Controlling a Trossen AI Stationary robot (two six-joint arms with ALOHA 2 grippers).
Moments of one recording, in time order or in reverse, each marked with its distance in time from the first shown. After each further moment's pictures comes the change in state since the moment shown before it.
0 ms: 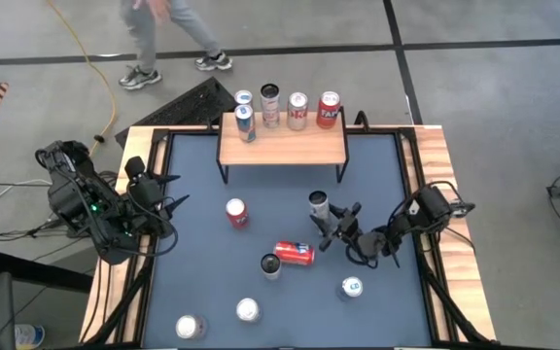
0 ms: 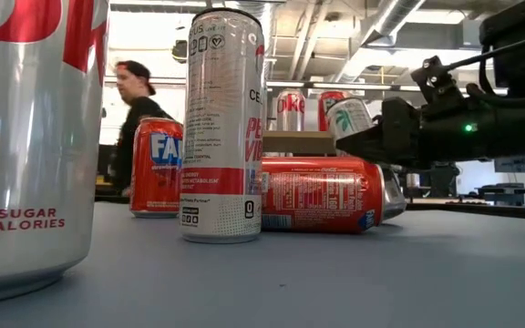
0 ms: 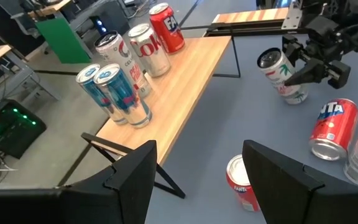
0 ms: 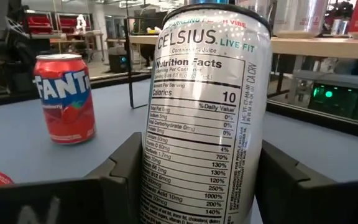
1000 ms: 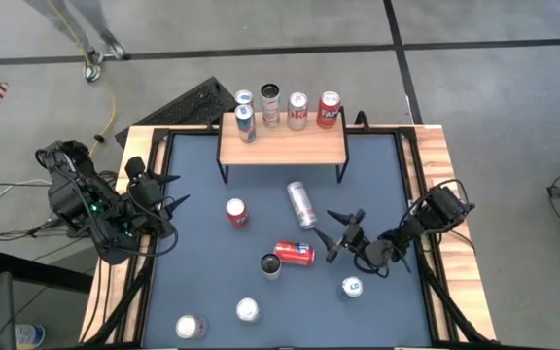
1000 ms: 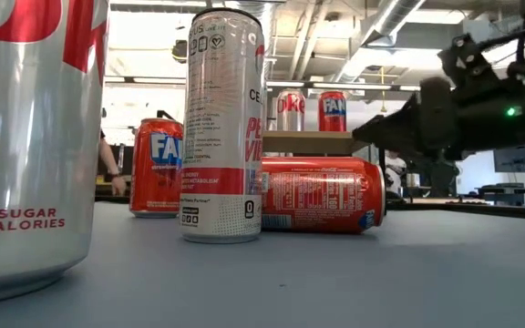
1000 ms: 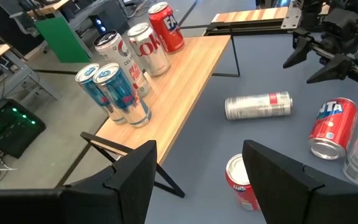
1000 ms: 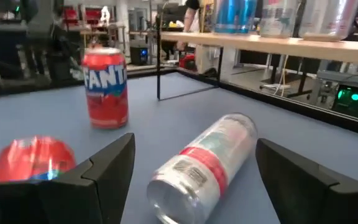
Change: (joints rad) left arm 0.000 0.000 0.000 0.000 0.003 -0.002; right arm 0.117 -0.092 -0.015 -0.065 0.031 -0.007
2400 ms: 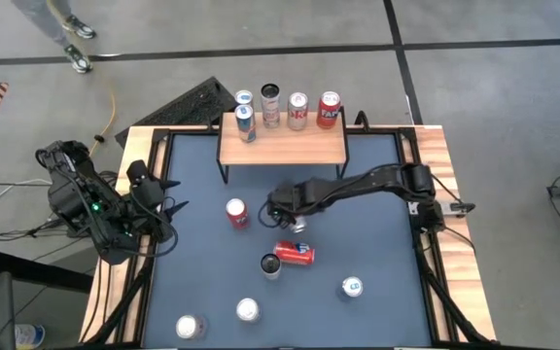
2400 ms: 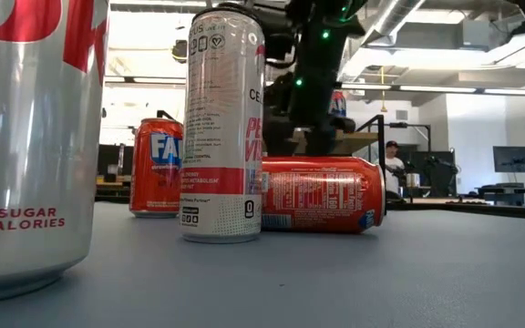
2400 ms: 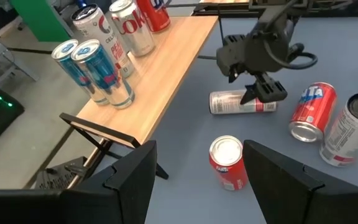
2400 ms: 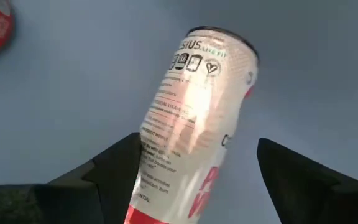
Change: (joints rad) left arm 0.000 0.000 0.000 -0.007 0.098 -0.052; right arm -0.529 0.111 1.214 -2.389 -0.781 0.661
